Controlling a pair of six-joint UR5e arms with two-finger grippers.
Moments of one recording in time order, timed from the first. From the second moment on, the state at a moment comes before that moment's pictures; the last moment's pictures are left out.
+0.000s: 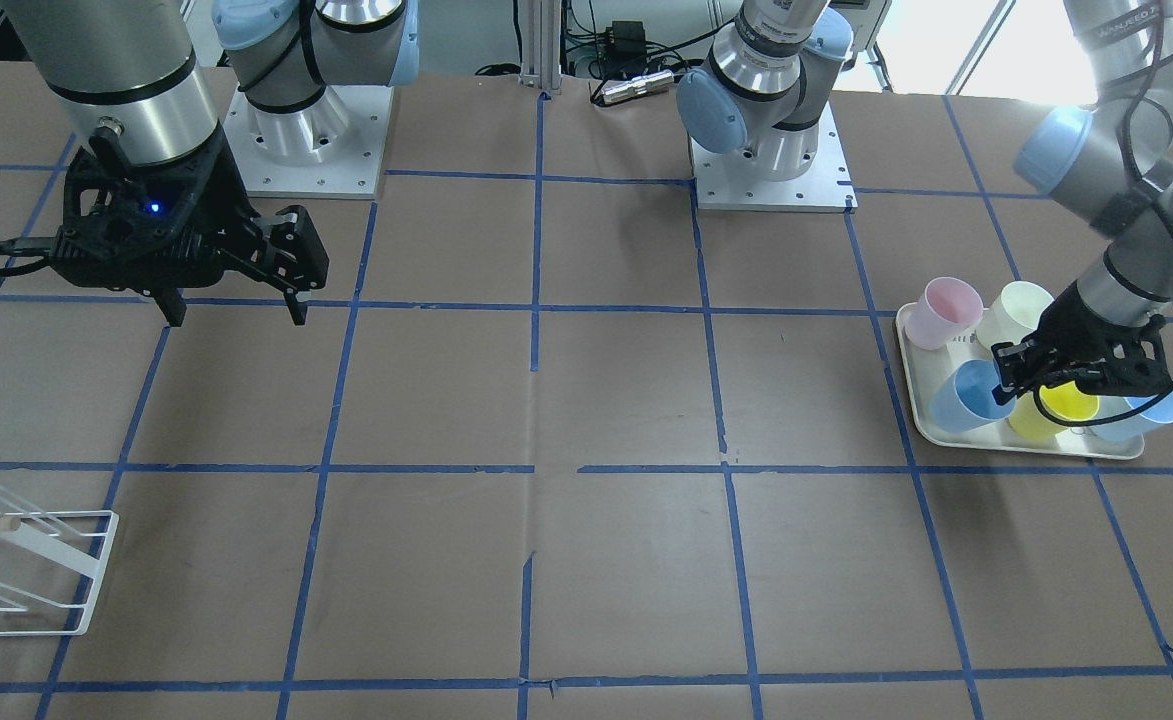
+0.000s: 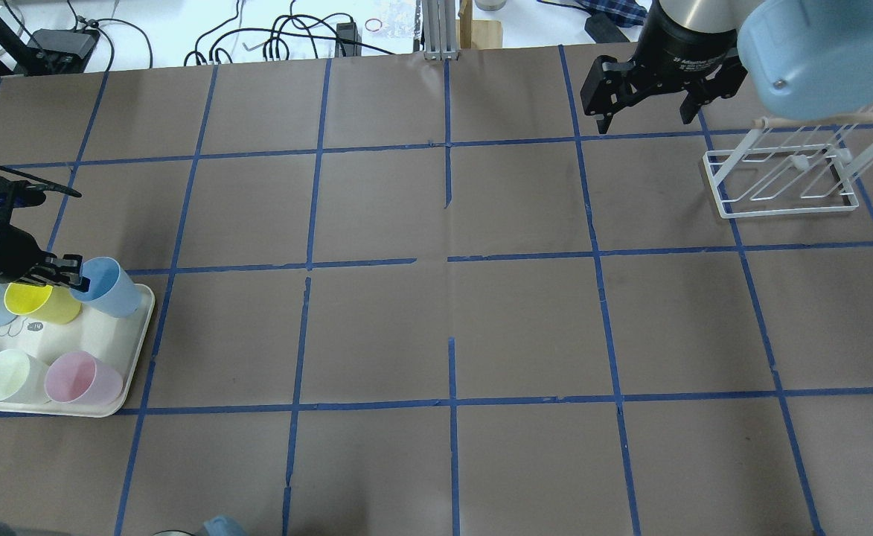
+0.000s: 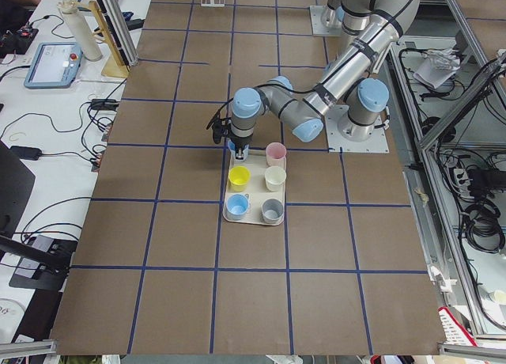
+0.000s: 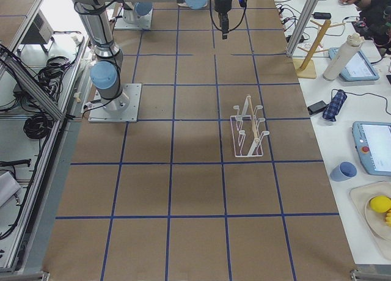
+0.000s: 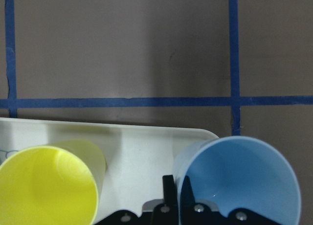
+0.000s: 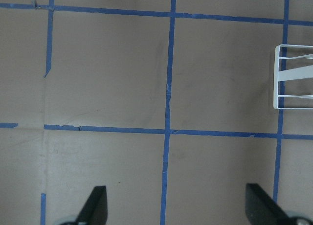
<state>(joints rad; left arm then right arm) -0.89 -1.77 -2.02 -0.90 1.46 0.67 1.61 -1.49 1.51 -1.71 -1.61 -0.02</state>
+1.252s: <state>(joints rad) -0.89 -1.78 -2.01 -0.92 1.46 0.66 1.62 -1.49 1.50 -1.69 -1.60 -0.02</state>
